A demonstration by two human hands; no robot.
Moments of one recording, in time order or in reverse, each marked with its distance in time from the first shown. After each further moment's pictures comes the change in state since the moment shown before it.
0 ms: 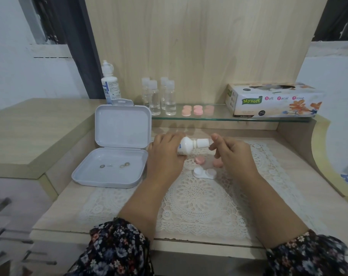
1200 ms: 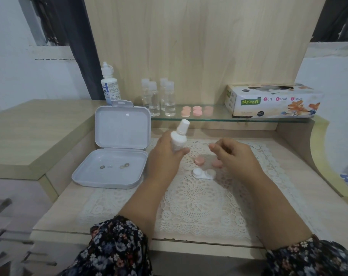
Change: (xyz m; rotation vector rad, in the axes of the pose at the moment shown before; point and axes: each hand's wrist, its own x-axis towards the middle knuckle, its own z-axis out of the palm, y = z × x) left_hand 0.003 0.004 -0.002 -0.362 -0.103 -0.330; right_hand -0.006 -0.005 -0.015 -0.186 -0.114 -0.015
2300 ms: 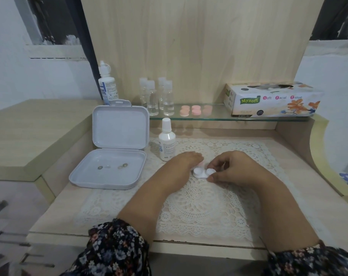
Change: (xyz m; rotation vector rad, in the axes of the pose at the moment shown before) left_hand -0.006 -0.003 0.013 0.298 -0.569 0.394; right_hand 0.001 0.006 -0.012 -0.171 -0.369 0.077
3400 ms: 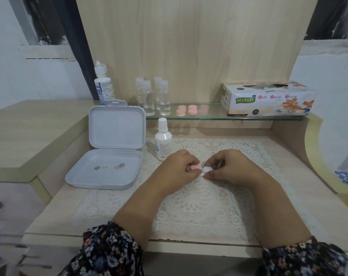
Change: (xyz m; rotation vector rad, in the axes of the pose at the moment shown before) left_hand -0.010 0.020 -0.007 -0.170 0.170 -0.064; right_hand 0.001 0.001 0.001 0.030 0.019 -0.003
